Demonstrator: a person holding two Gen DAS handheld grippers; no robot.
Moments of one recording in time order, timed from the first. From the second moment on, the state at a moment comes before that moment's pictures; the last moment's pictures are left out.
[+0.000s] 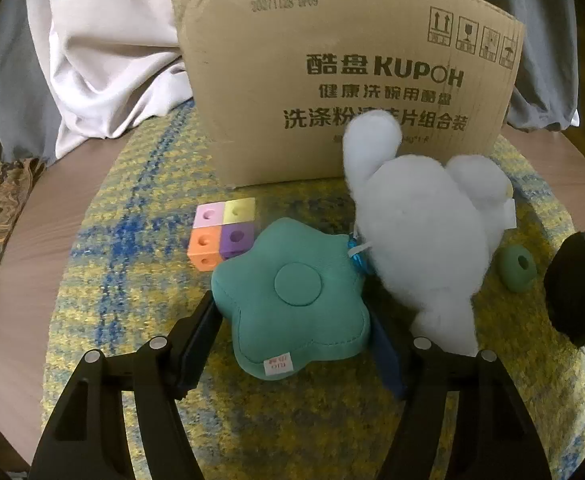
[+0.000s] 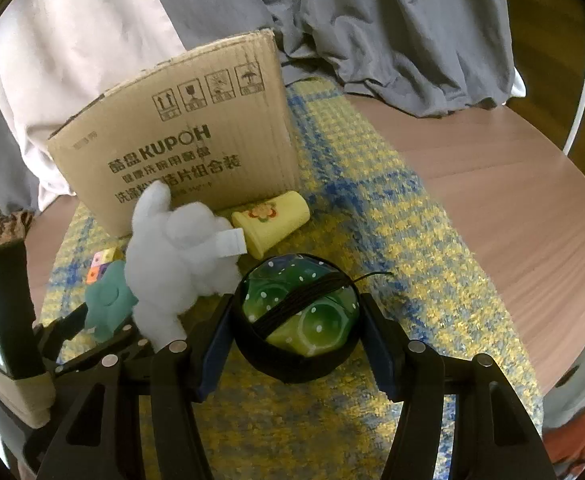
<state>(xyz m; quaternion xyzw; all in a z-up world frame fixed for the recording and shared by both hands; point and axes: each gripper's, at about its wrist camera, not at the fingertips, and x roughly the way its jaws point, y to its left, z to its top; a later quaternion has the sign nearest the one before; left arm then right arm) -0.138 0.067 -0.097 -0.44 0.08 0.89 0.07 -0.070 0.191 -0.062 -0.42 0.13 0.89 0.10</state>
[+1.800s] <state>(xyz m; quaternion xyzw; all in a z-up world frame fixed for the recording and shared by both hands) -0.137 0.049 0.051 -0.34 0.04 0.93 0.09 -0.079 0.174 0.074 -0.33 0.08 0.94 0.08</state>
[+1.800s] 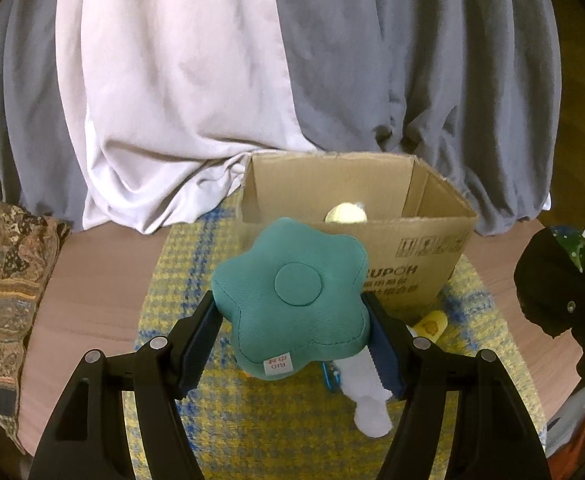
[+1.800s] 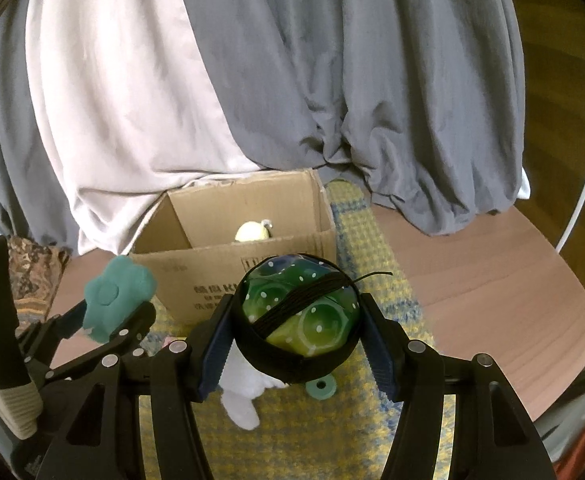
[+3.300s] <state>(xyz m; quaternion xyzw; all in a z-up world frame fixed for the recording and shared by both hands) -0.225 0.080 0.103 -0.32 0.03 0.94 0.08 -0.183 0.208 0.122 -0.35 0.06 0.94 0.05</state>
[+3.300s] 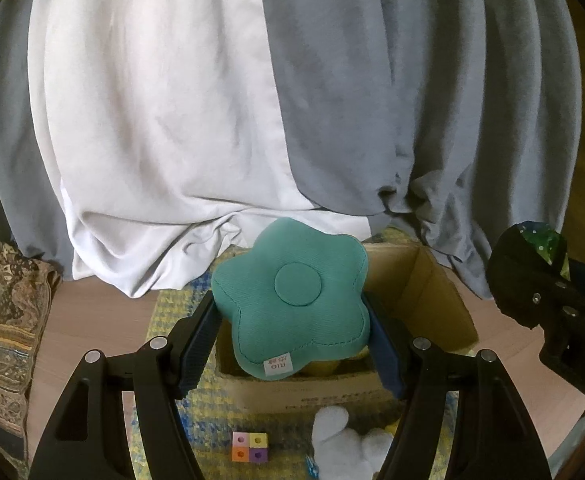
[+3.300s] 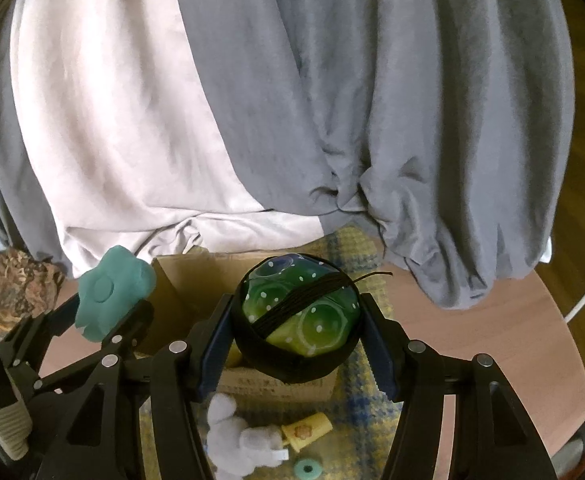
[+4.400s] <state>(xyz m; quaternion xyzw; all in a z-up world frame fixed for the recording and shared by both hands) -0.241 0.079 0.093 -0.34 0.04 0.94 0.06 -0.206 0.221 0.118 -0.35 0.08 0.93 0.05</state>
